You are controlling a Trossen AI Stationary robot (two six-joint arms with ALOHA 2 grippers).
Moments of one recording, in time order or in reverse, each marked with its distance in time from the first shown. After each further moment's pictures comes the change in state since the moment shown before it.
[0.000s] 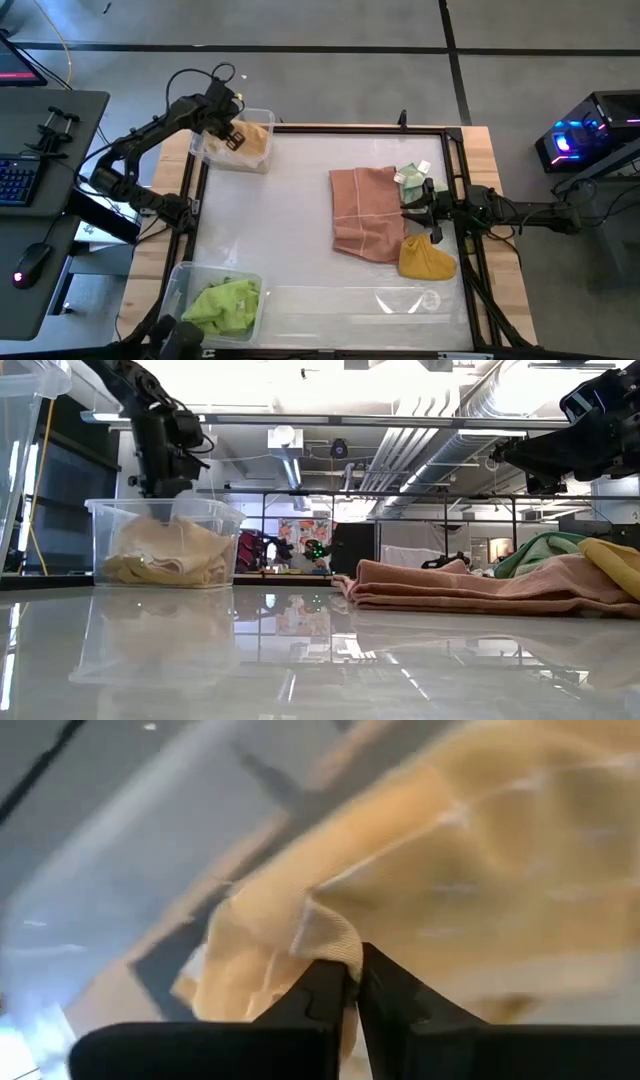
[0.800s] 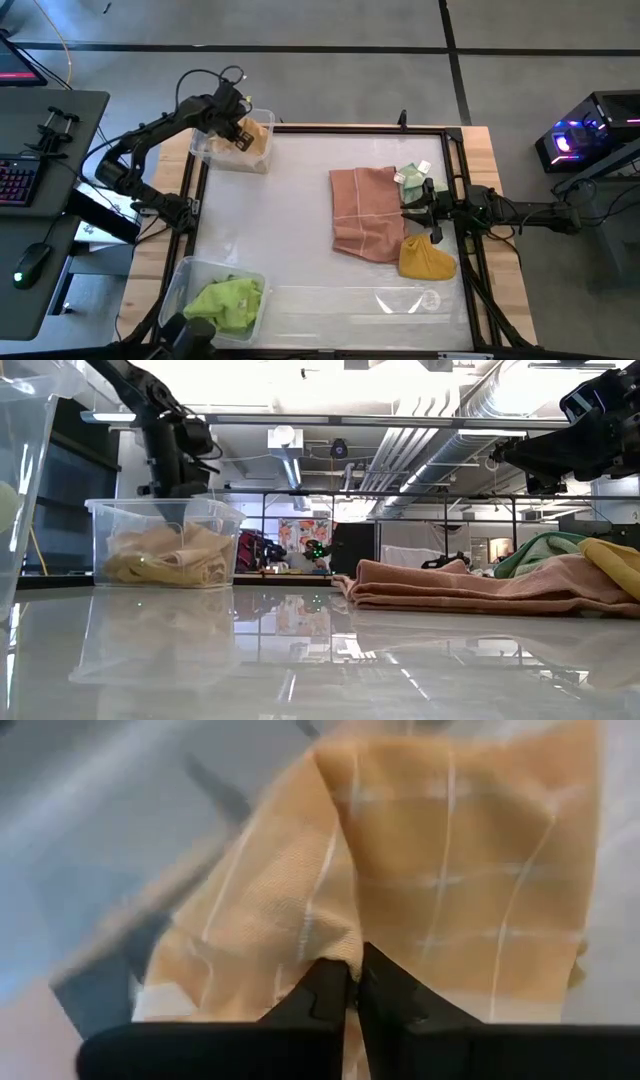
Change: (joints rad) left arm -0.031 0.077 0.017 0.047 0.056 -0.115; right arm 0.000 0.000 0.000 0.000 0.000 0.000
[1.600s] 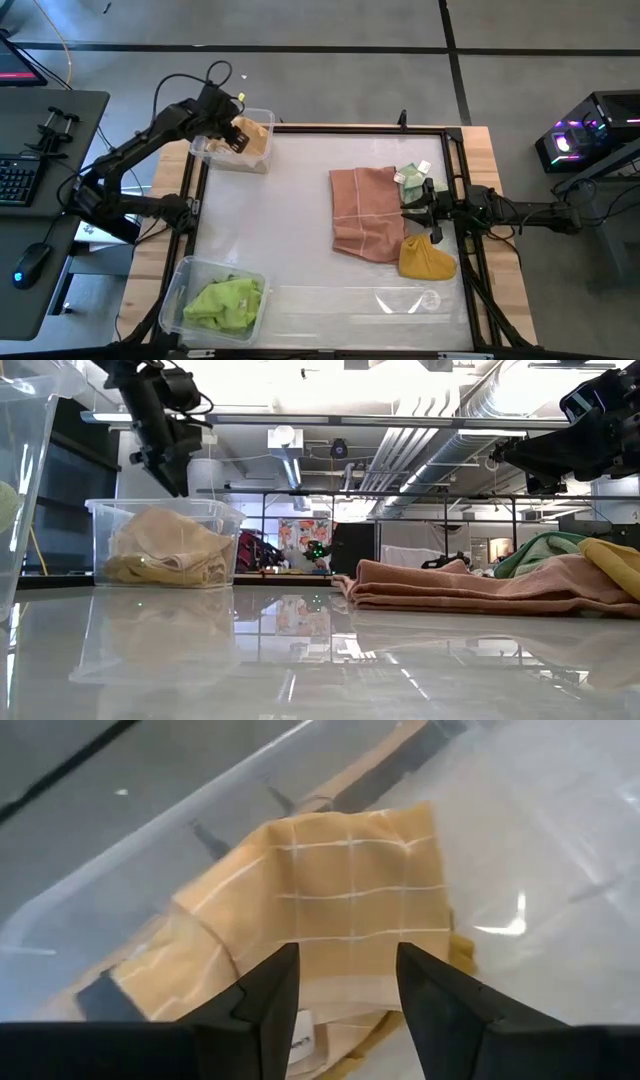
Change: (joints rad) left arm -0.092 -0.256 -0.012 -0.050 -0.001 -0.060; right arm 0.000 0.000 0.000 0.000 0.000 0.000
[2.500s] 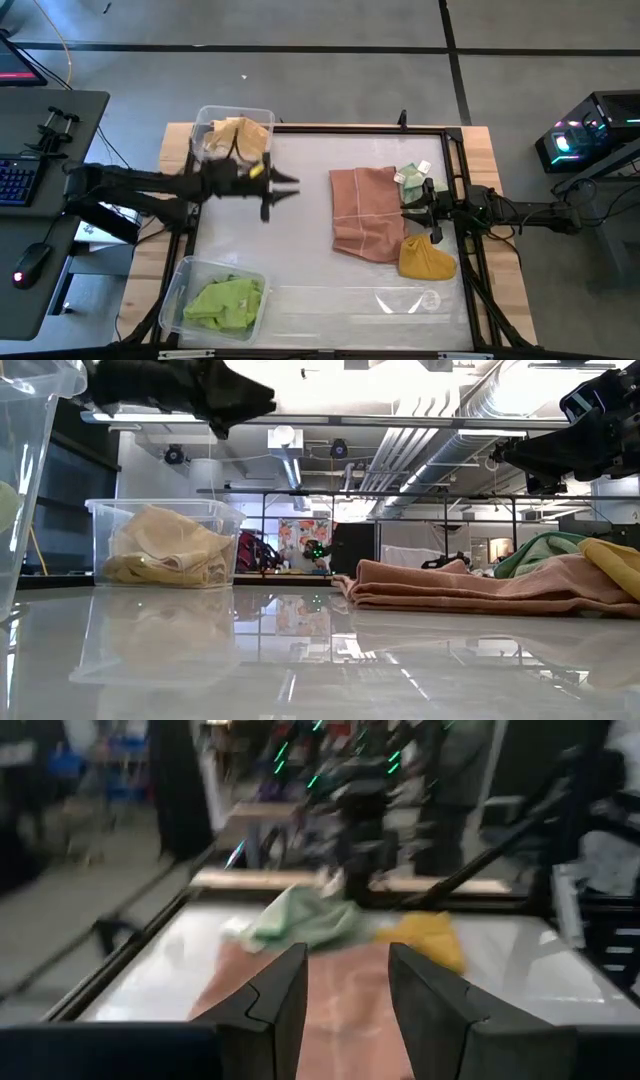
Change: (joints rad) left arm -0.810 -0.113 -0.535 1.341 0.172 -0.057; right arm 0.000 0.000 0.000 0.000 0.000 0.000
